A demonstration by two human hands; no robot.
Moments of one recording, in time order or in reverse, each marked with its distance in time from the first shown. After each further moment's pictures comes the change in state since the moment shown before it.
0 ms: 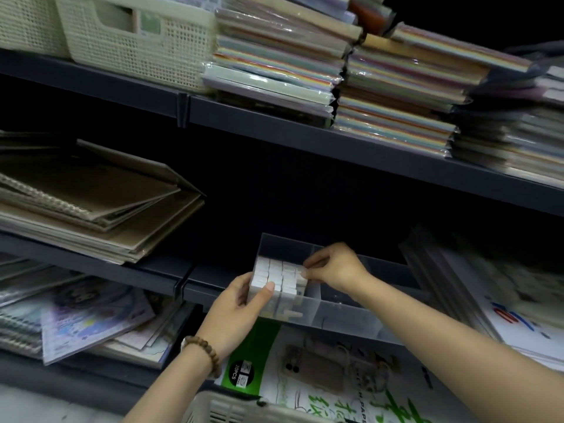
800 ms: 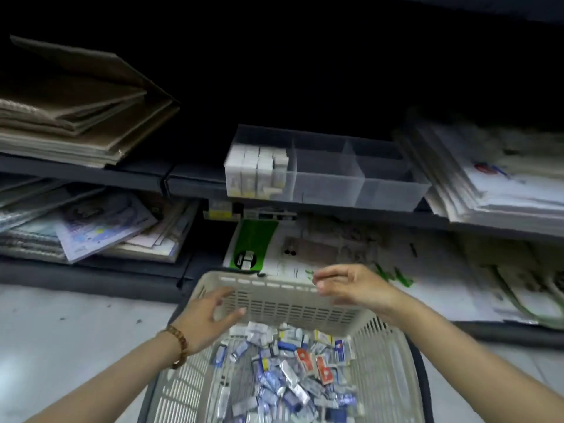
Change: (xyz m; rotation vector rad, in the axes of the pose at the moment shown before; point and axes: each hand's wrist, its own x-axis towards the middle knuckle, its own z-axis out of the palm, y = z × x) left_hand -0.109 -0.142 0.003 0.620 -0.361 -0.210; right_hand -0.166 0.141 0.061 0.465 -0.334 0.318
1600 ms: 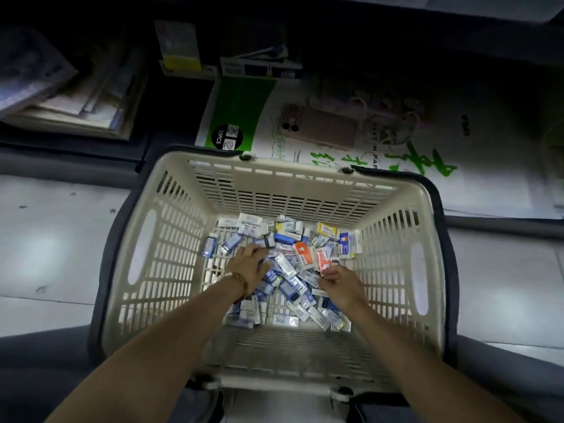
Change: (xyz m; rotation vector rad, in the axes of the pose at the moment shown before) left_hand 0.072 -0.106 0.218 0.320 -0.278 -0.149; right_hand 0.059 0.266 0.090 -0.152 0.260 0.436
